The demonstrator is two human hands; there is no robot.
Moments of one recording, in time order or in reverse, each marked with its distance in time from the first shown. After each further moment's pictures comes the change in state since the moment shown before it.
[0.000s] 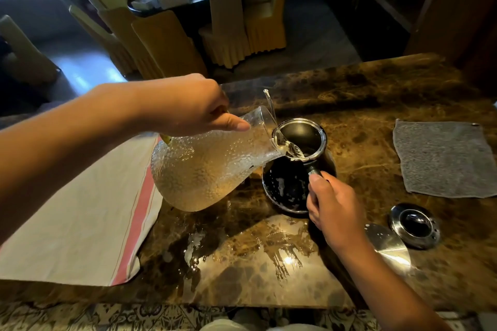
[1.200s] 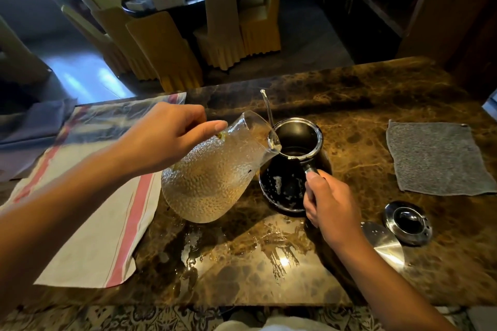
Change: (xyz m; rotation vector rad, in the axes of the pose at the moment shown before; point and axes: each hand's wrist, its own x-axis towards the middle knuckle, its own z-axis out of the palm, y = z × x) left_hand -0.035 -0.010 0.064 -0.389 0.507 -0.048; right_hand -0.001 -0.002 -0.001 -0.003 -0.021 -0.022
